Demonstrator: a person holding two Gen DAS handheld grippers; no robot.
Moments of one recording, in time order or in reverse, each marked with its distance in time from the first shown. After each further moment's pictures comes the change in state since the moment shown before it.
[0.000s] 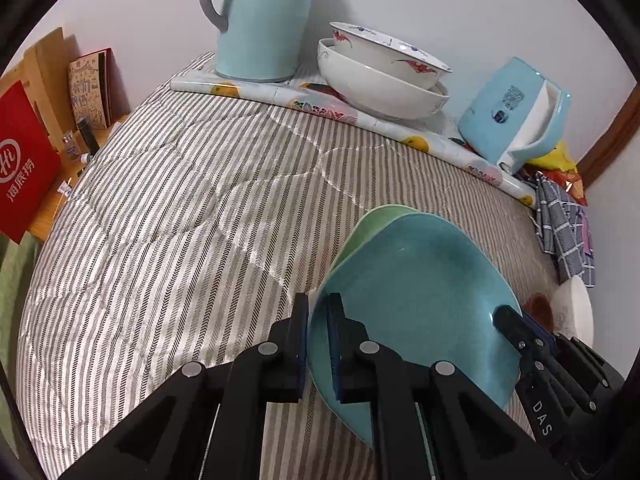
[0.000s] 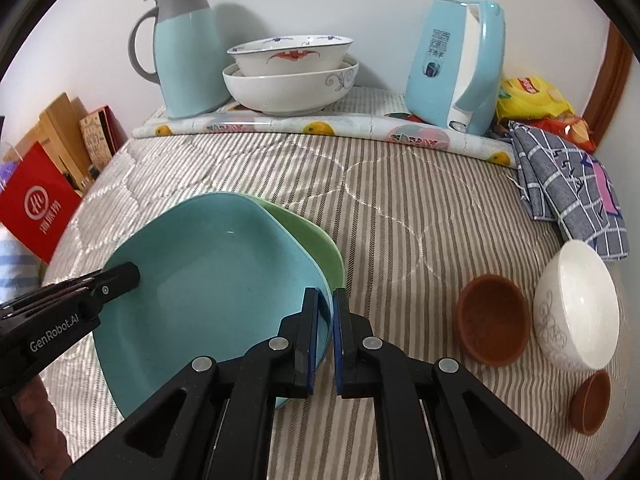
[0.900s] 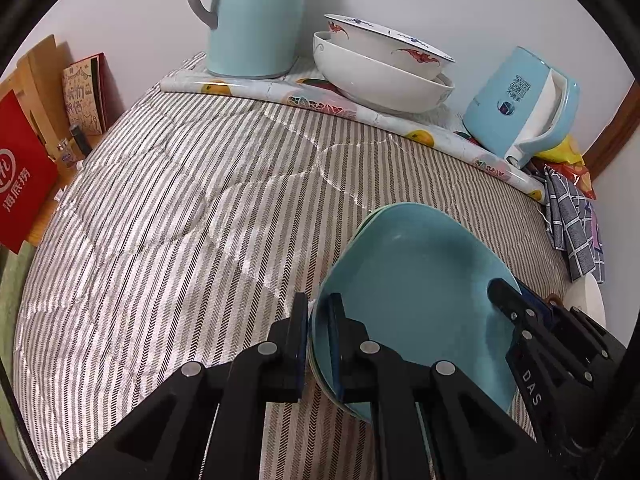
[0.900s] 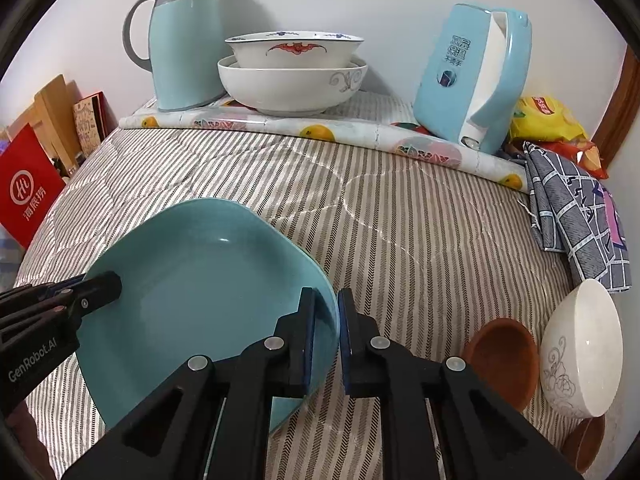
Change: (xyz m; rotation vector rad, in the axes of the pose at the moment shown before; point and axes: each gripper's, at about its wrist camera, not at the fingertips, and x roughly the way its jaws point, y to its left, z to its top) left arm 0.018 -0.003 0.002 0.022 0.005 0.004; right arm 0.031 0.003 0.014 -0.069 -0.028 -0.034
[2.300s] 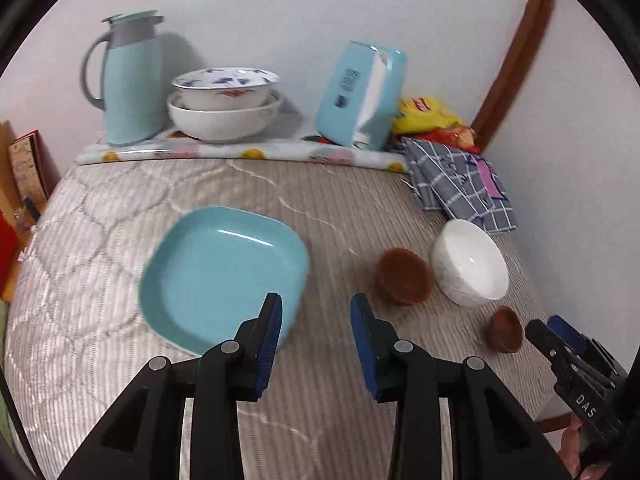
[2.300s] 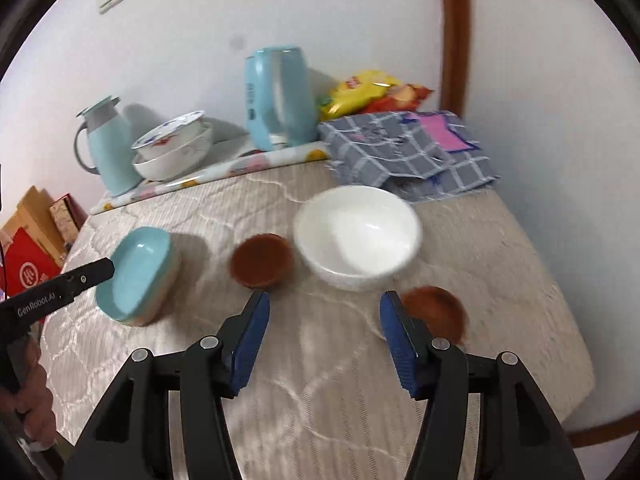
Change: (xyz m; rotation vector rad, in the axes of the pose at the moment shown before) left arm -0.089 -0.133 -0.048 0.227 -0.093 -0.173; right arm -0.155 -0.175 -0.114 0.349 -0.115 -0.080
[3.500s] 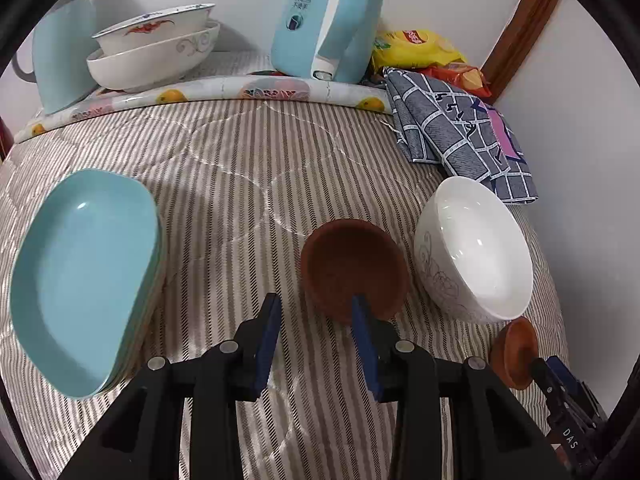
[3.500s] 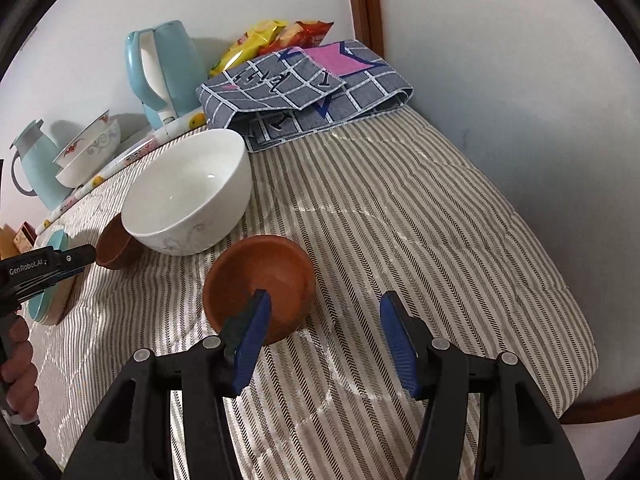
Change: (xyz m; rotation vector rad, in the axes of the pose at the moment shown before) left arm 0.112 -0.066 0.001 -0.009 0.158 0.007; right arm 0.066 -0.124 -0.031 0.164 0.106 -0.065
